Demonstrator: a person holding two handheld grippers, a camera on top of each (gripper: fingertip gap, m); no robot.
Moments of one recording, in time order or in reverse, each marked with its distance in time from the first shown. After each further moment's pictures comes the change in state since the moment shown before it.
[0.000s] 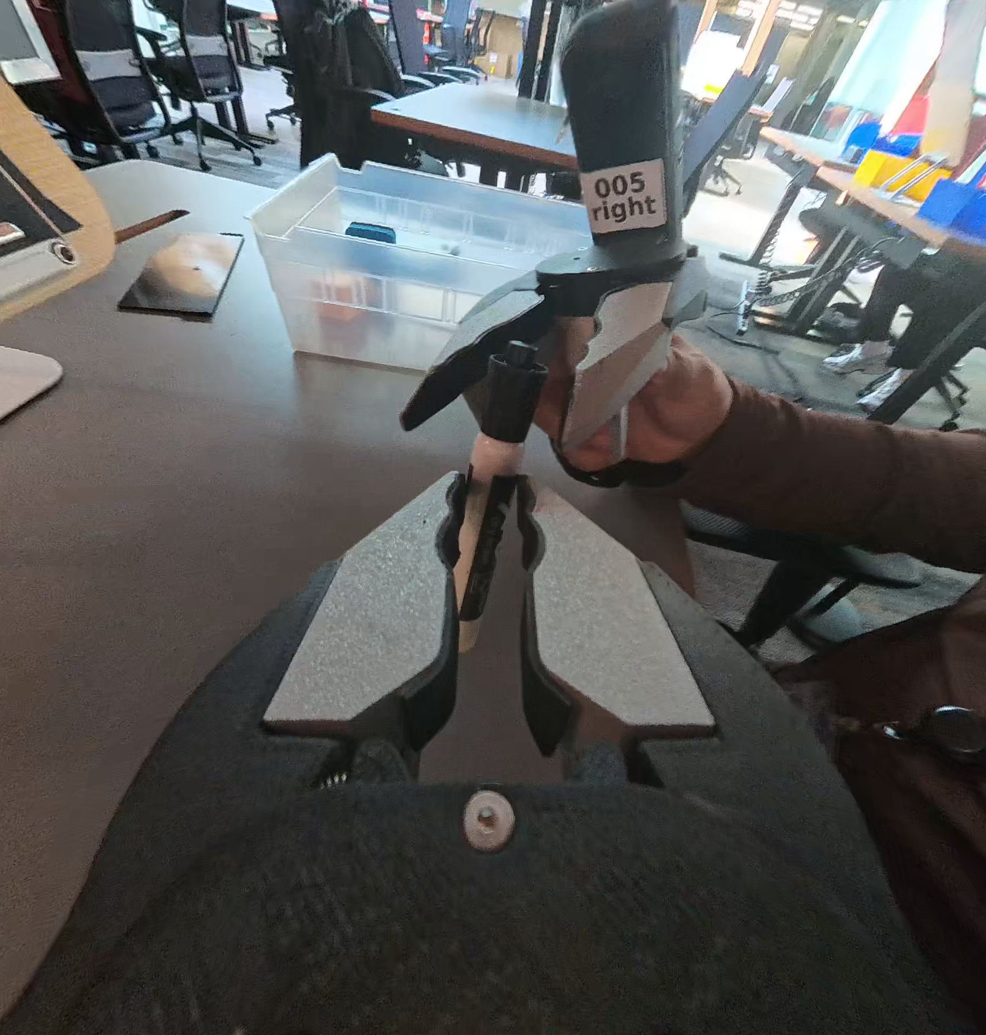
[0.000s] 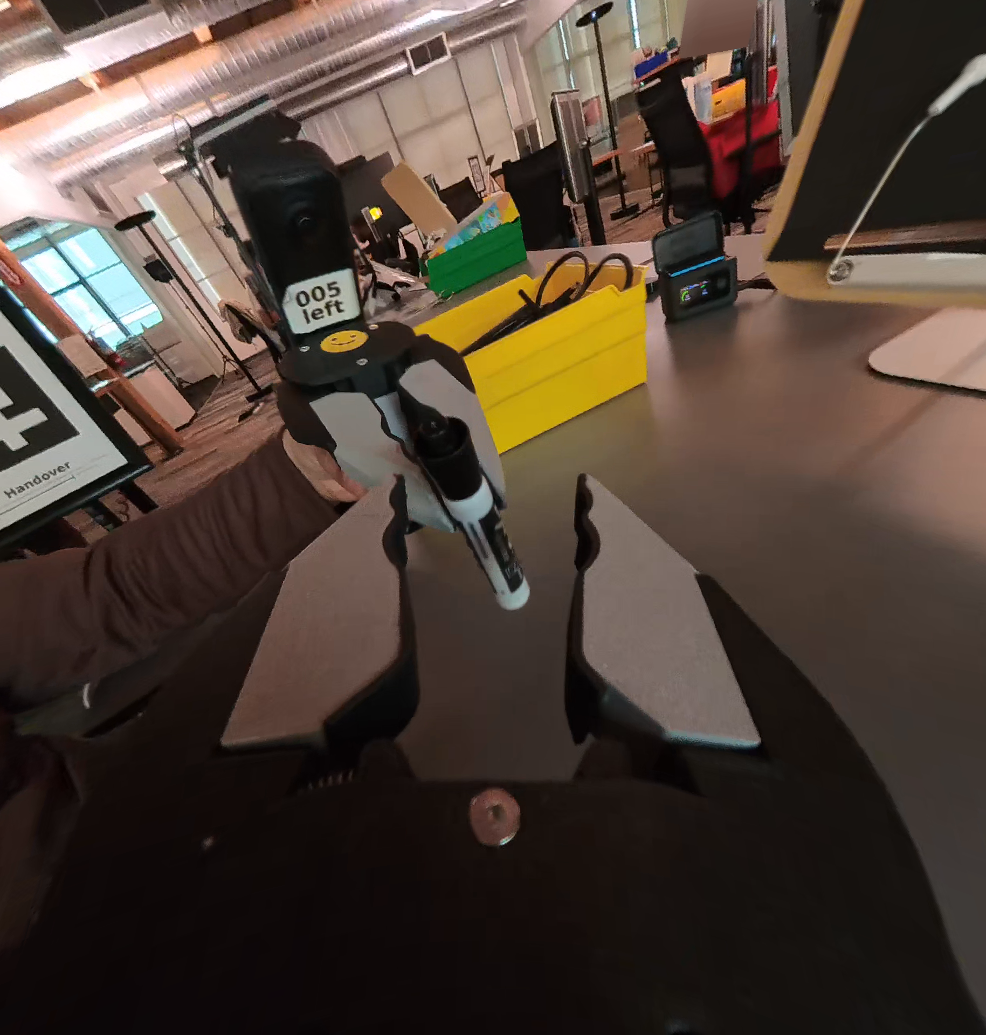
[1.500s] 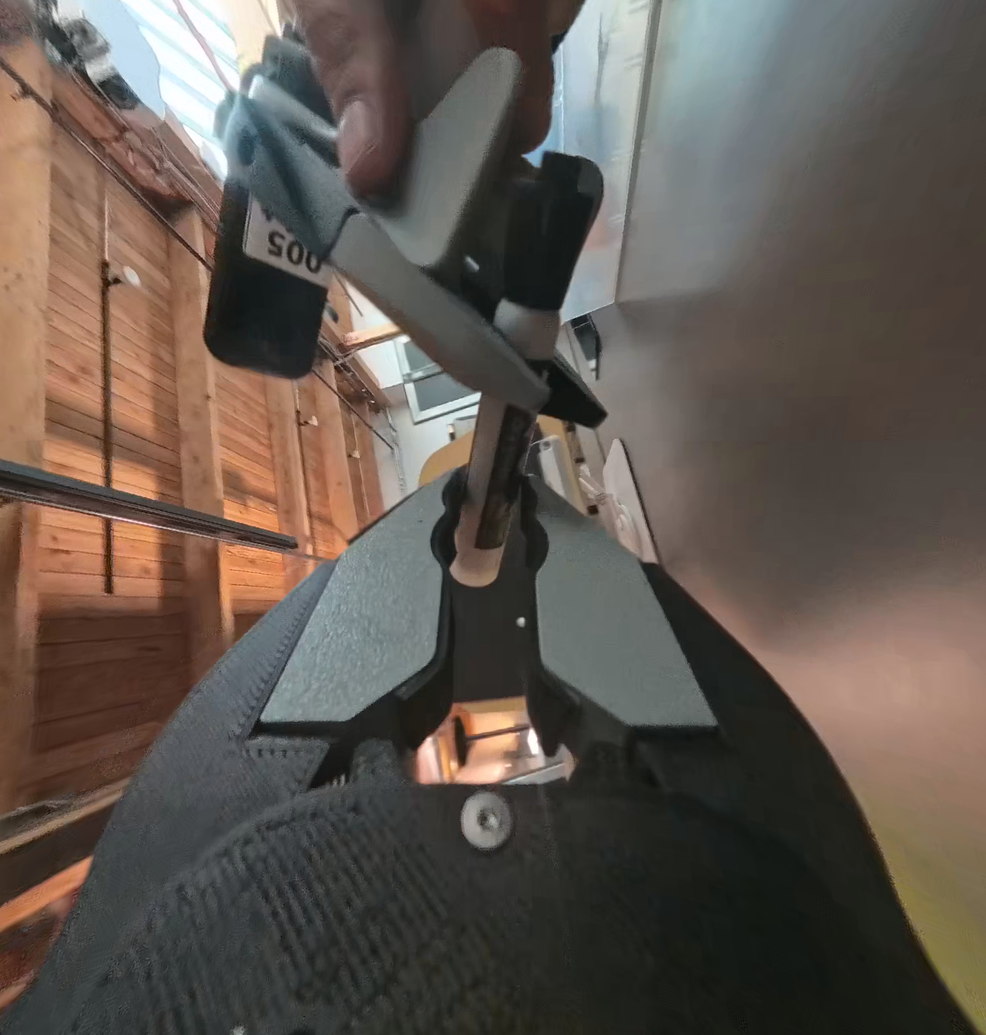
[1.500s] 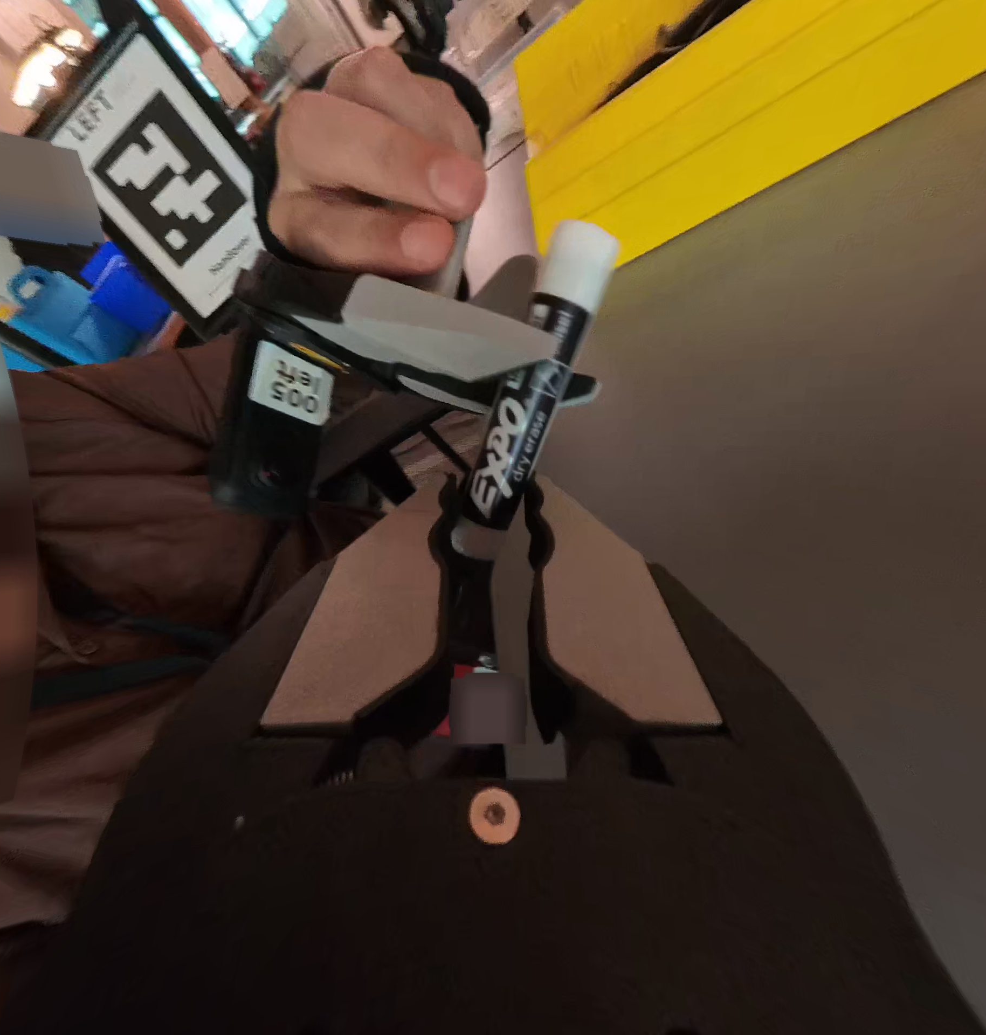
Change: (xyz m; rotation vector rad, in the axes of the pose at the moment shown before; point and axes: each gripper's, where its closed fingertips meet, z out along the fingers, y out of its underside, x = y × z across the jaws) left arm 0.034 -0.017 -0.005 -0.401 -0.689 1.772; right arm -0.069 0.048 -0.029 -0.497 -0.310 0.110
